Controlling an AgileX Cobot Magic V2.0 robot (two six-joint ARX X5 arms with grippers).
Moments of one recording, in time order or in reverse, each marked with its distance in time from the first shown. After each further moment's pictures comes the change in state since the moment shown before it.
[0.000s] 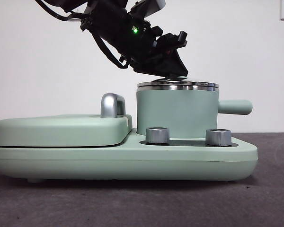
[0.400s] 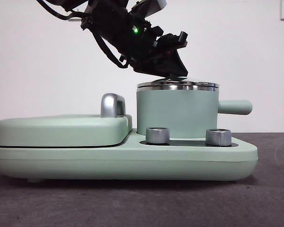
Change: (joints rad) left arm -0.002 0.000 0.007 -0.021 -0.008 0.000; right arm 0.000 0.000 0.000 0.000 0.000 0.000
